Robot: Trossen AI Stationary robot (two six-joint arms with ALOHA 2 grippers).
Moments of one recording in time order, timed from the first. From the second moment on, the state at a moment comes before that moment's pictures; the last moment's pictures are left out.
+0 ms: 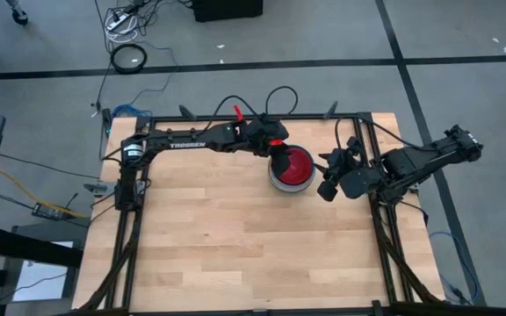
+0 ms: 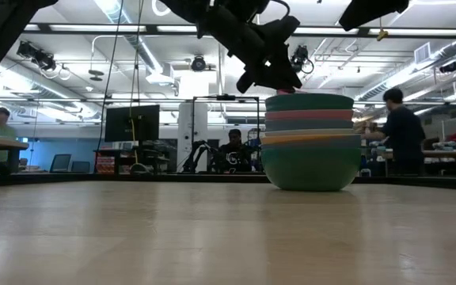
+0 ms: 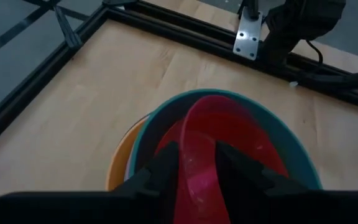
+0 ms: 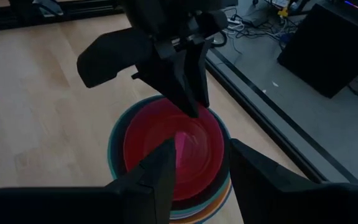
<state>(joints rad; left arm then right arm) 0.22 1.97 1.71 -0.34 0.01 -0.19 0.37 1.06 1.13 -0.95 0.86 0.56</state>
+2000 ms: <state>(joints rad) 0.21 1.33 1.70 -0.57 0.58 -0.14 0.47 1.06 1.12 -0.78 0.57 0.28</state>
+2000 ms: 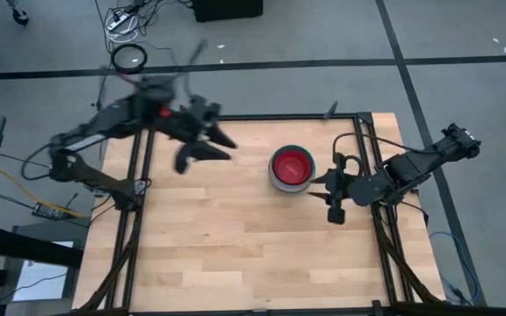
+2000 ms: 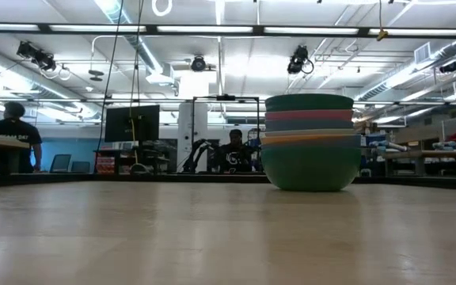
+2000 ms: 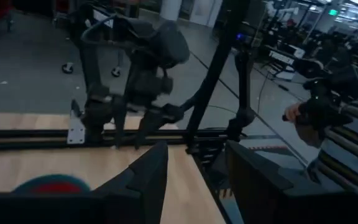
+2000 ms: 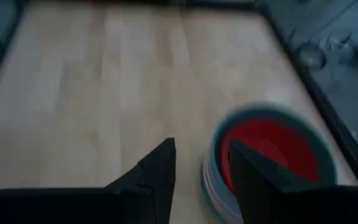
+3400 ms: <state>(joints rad) 0.17 0.16 0.55 0.02 0.54 -0.26 -0.49 0.61 0.95 -0.10 -0.84 0.10</state>
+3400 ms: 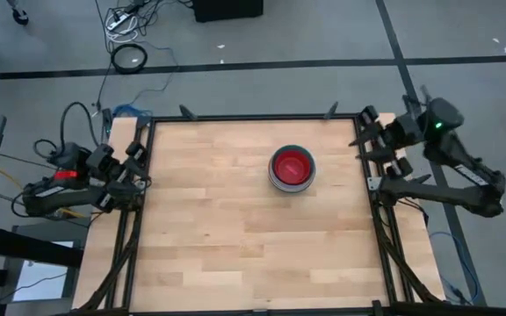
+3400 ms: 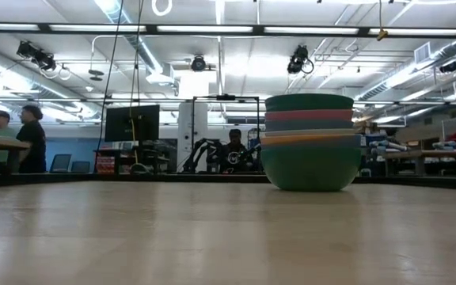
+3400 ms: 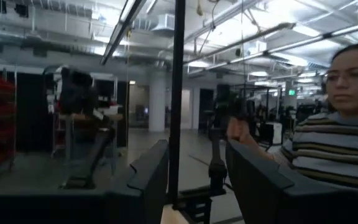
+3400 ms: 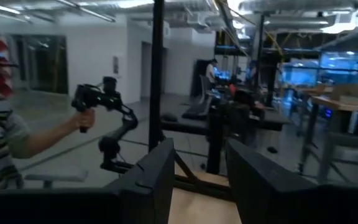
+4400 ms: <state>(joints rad) 0.17 0.08 0.45 -0.11 0.47 -0.22 -0.52 0.94 0.59 0.65 -1.00 0.31</state>
